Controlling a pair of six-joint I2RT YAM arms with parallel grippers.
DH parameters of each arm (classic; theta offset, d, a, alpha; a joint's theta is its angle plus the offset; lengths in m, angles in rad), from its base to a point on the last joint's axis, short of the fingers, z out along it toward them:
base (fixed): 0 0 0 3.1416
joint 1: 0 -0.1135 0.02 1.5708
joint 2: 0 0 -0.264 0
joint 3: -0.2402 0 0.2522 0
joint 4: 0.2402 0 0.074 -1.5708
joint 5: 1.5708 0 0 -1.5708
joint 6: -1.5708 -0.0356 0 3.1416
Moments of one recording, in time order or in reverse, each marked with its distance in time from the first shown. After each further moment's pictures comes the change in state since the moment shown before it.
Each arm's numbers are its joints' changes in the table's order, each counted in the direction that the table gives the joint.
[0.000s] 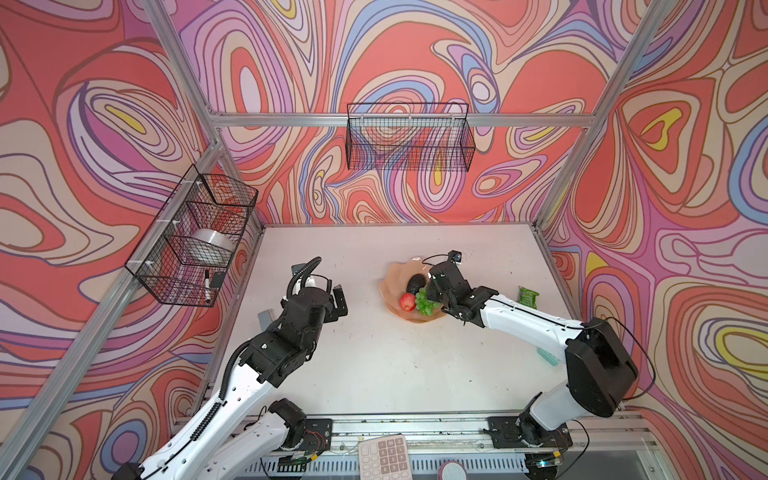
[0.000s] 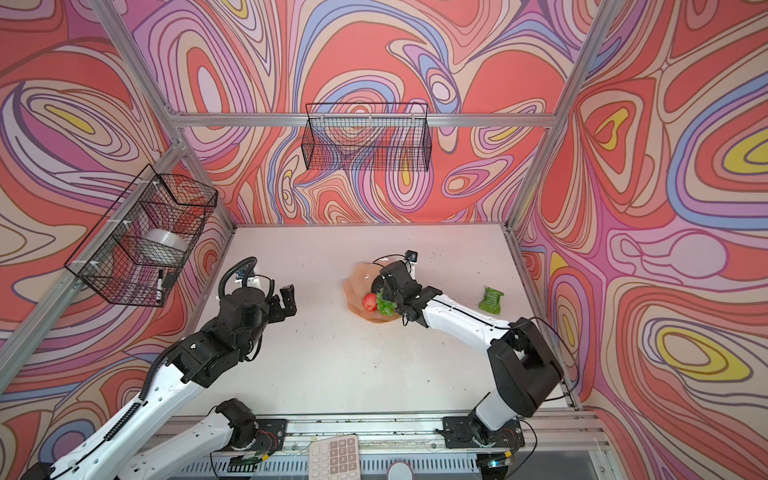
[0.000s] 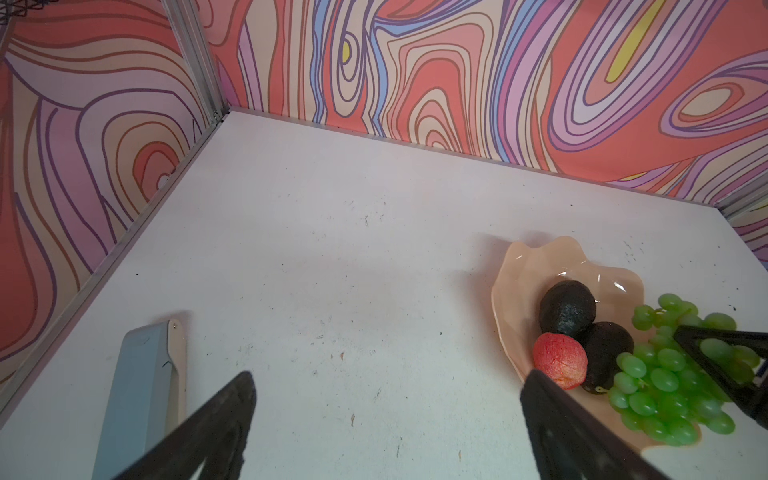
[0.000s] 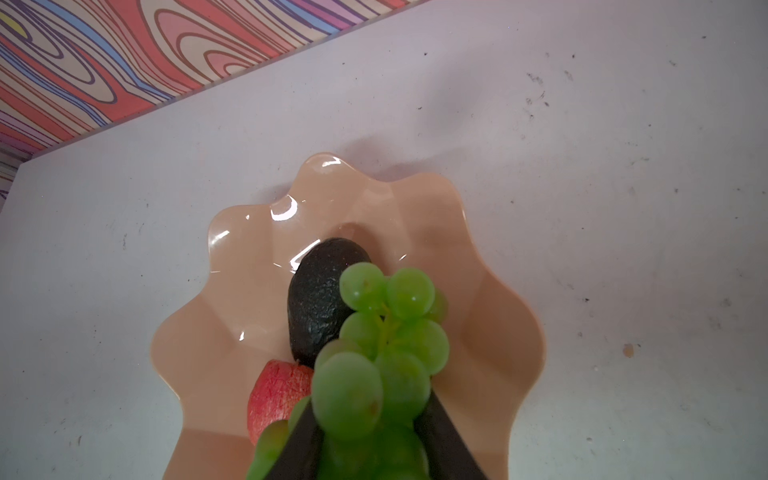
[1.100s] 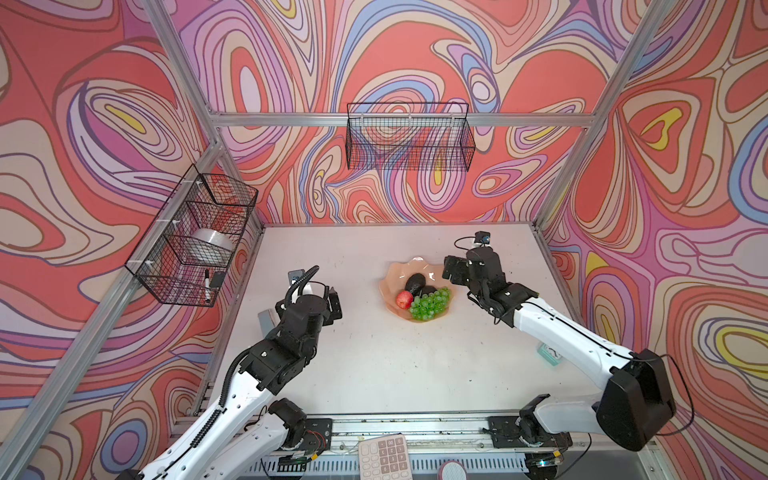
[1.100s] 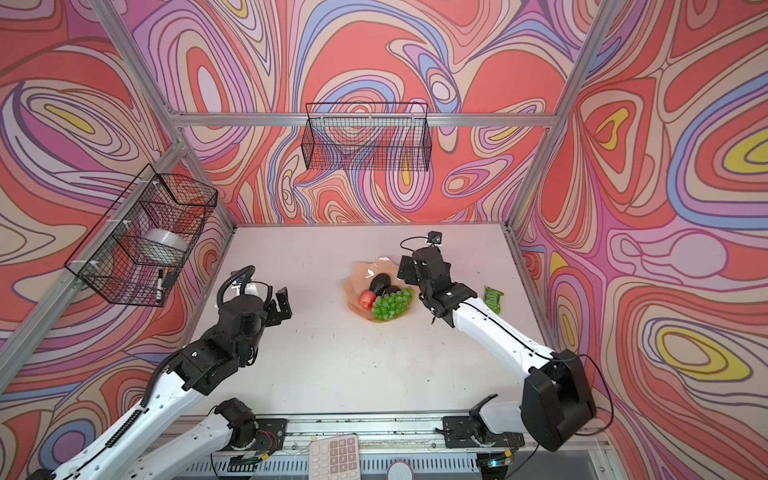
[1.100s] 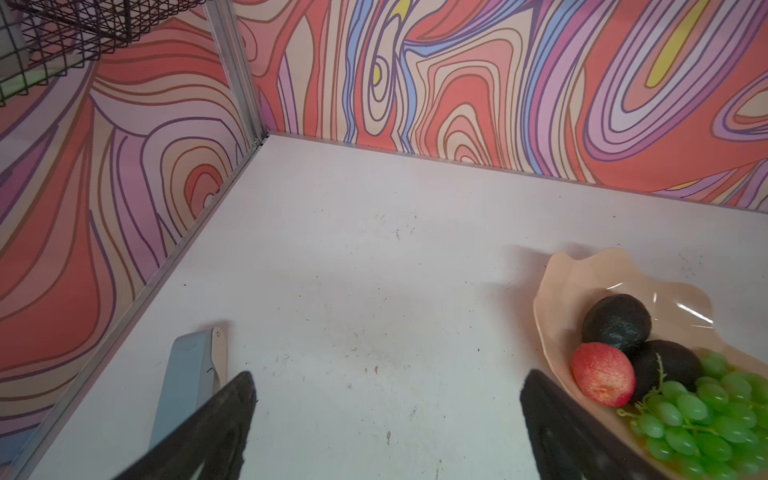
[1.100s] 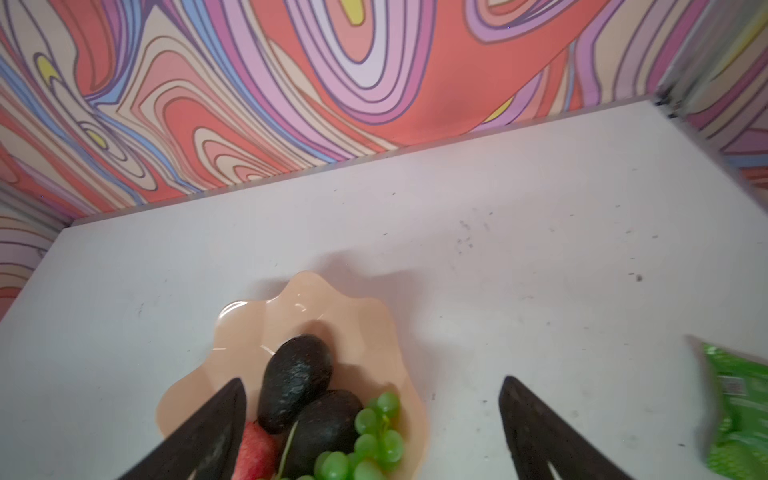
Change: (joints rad) left arm 0.000 -0.056 0.124 -0.105 -0.126 -0.095; right arm 0.190 -0.257 0.077 -0.088 -0.008 0.300
